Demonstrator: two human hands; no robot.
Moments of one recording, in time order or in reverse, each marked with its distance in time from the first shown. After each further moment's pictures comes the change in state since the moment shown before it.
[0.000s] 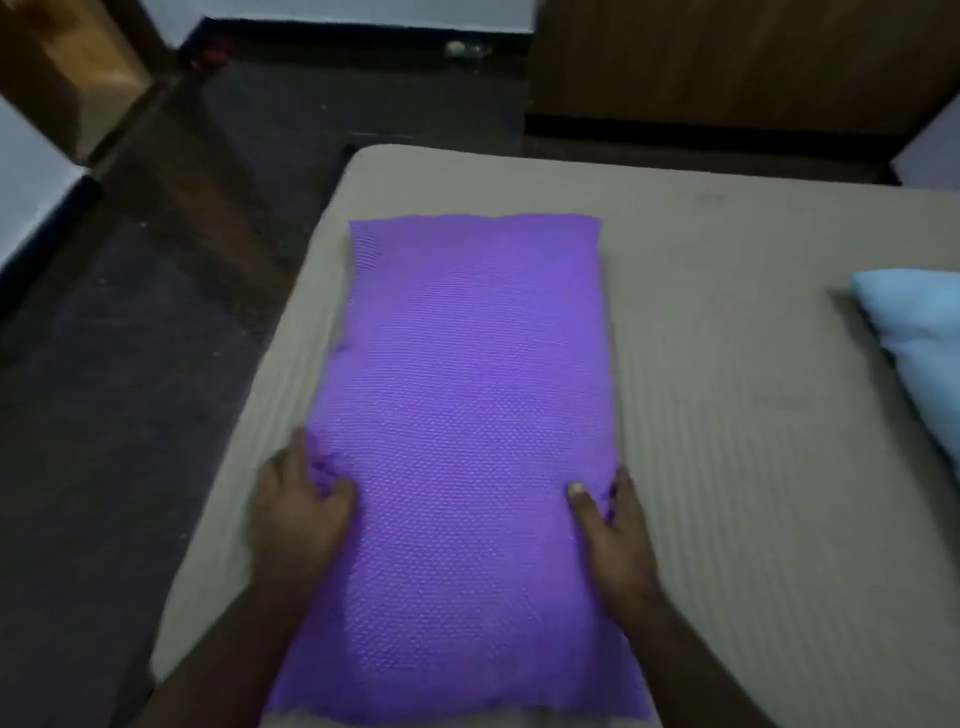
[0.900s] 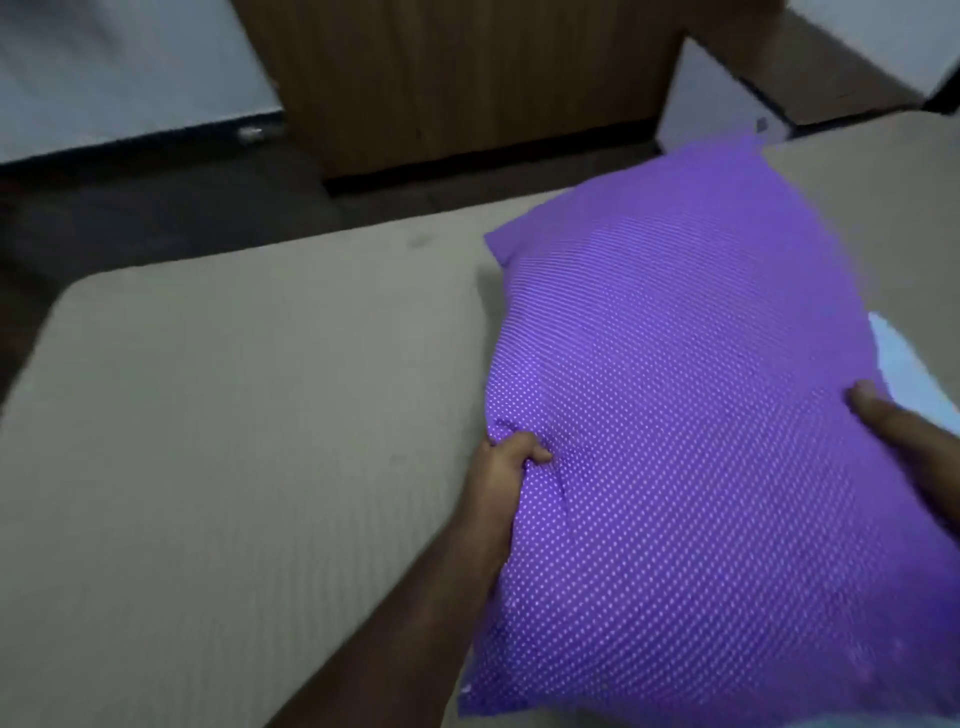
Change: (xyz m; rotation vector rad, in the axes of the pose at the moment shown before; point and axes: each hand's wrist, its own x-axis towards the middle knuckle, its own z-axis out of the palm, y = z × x) left_hand -0.195 0.462 0.292 -1.140 -0.867 -0.251; right_hand 0.096 -0.050 -0.590 0.254 0.202 0.306
